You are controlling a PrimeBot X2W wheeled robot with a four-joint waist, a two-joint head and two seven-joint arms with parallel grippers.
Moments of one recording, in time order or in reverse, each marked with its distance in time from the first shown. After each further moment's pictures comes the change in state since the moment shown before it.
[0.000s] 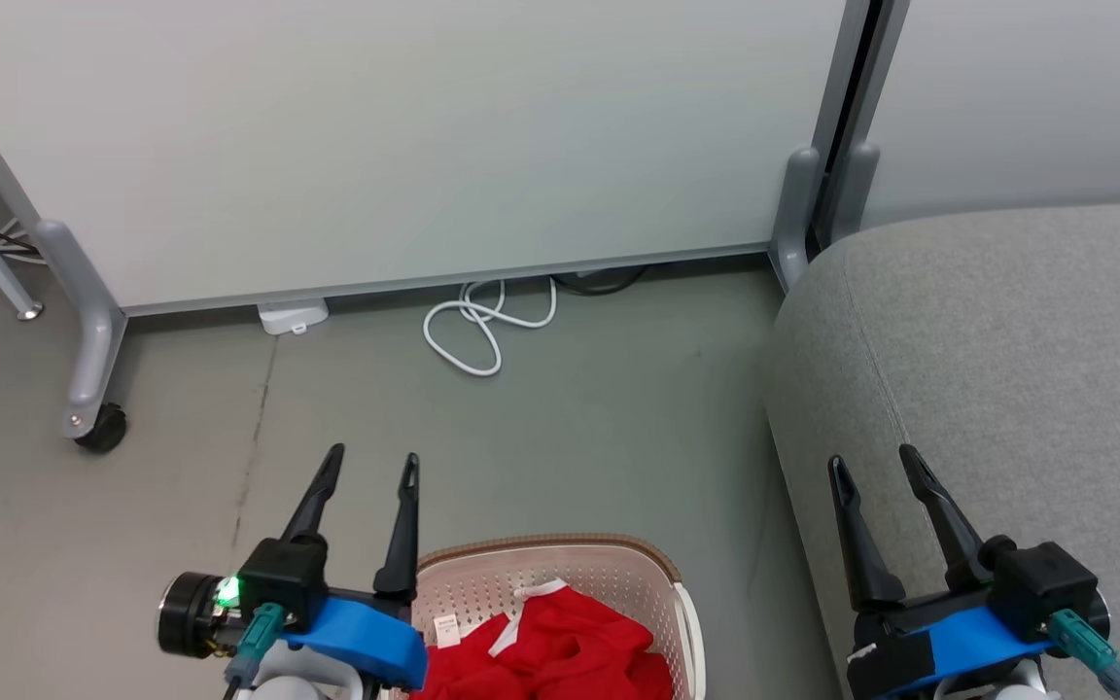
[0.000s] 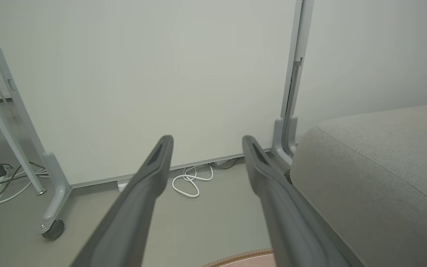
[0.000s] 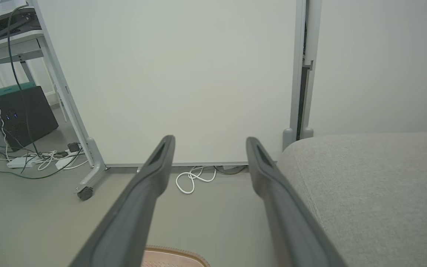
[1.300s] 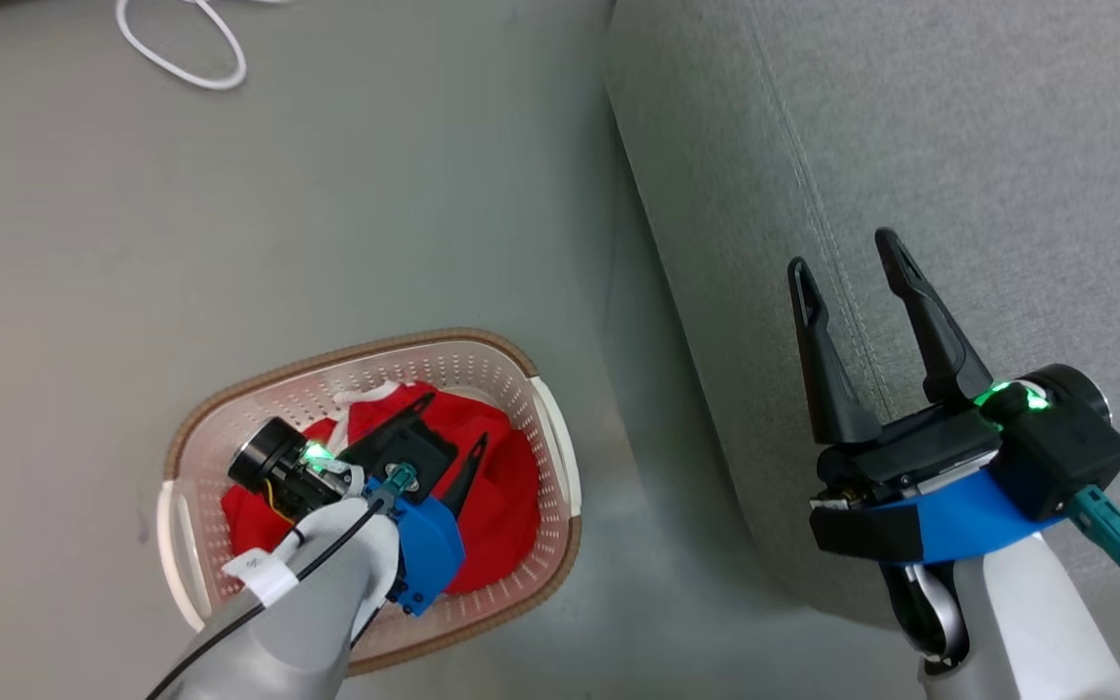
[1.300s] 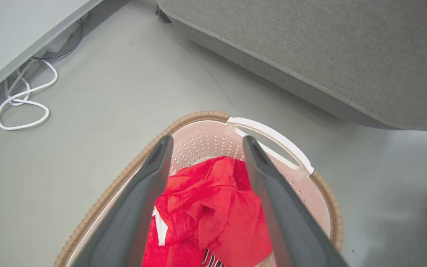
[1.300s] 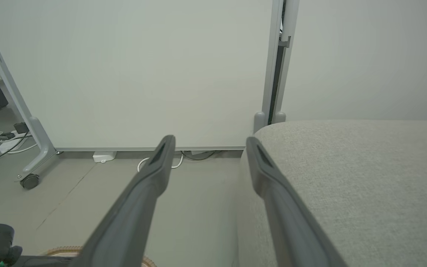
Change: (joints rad) left arm -0.527 0.063 -0.515 0.687 -0.010 -0.054 -0.001; right arm -0.240 -0.001 0.085 -0.178 -0.039 0.000 0.000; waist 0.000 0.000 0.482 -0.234
